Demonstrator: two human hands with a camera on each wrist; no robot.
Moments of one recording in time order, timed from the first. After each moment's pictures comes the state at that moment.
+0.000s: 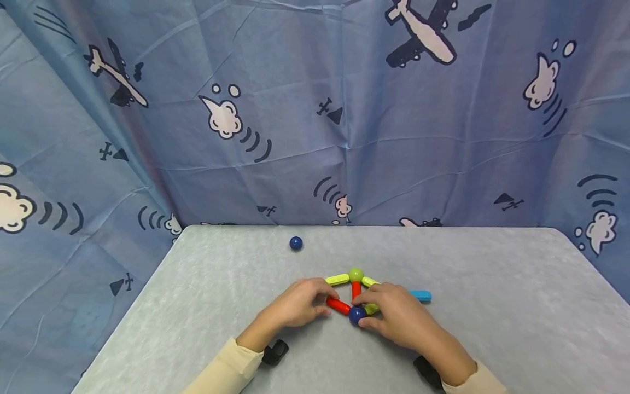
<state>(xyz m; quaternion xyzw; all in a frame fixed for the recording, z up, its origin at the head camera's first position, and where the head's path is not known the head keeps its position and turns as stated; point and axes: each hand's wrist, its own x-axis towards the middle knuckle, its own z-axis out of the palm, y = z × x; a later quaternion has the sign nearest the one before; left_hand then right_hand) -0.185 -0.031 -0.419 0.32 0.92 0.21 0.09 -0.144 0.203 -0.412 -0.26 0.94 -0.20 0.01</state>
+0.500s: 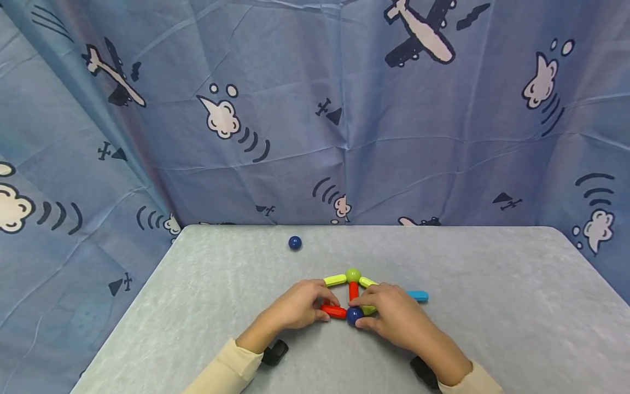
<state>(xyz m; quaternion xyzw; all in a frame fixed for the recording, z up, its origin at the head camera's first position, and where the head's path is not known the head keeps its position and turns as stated) -0.183 -0.030 -0.420 0.33 0.92 0.20 0.10 -0.142 0.199 -0.411 -0.25 0.95 -0.20 0.01</state>
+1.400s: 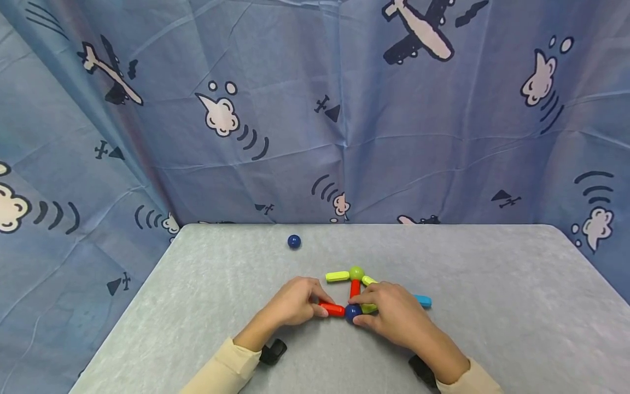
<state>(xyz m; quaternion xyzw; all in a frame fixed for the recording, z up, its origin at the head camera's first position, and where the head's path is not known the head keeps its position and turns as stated) -0.181 -0.035 -0.418 0.27 0.93 0.23 0.09 -0.141 0.198 -0.413 -0.23 0.95 -0.20 0.00</state>
